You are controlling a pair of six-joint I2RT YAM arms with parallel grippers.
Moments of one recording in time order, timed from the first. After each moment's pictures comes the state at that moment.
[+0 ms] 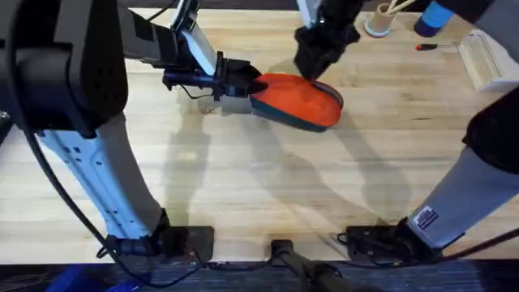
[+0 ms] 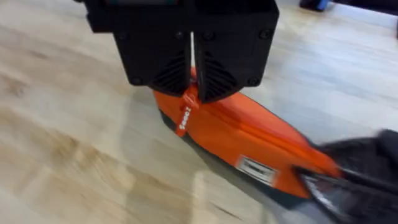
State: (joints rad) left arm -0.04 2.11 1.21 -0.53 1.47 1.24; right arm 0.44 1.97 1.88 -1.38 0.06 0.01
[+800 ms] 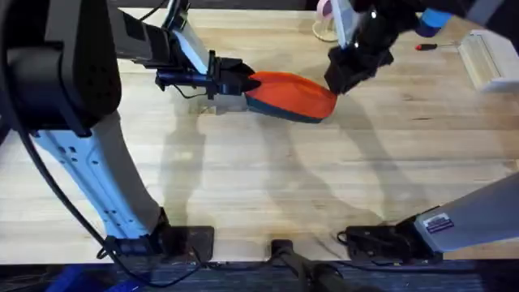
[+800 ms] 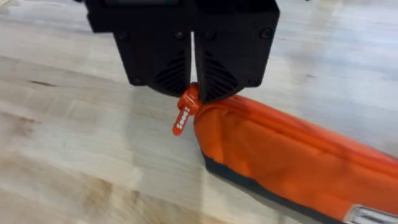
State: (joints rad) left arm 0.01 2.11 1.21 -0.54 1.47 1.24; right arm 0.32 1.77 1.51 -1.20 0.11 0.02
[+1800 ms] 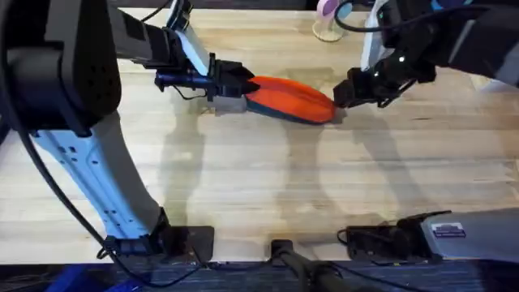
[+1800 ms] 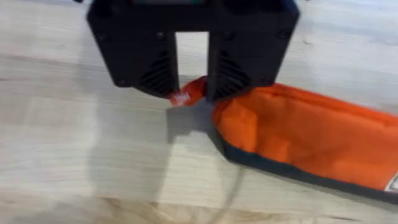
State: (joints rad) left arm 0.01 2.11 1.21 -0.58 1.44 1.24; right arm 0.16 1.57 1.08 -0.79 -0.05 0.12
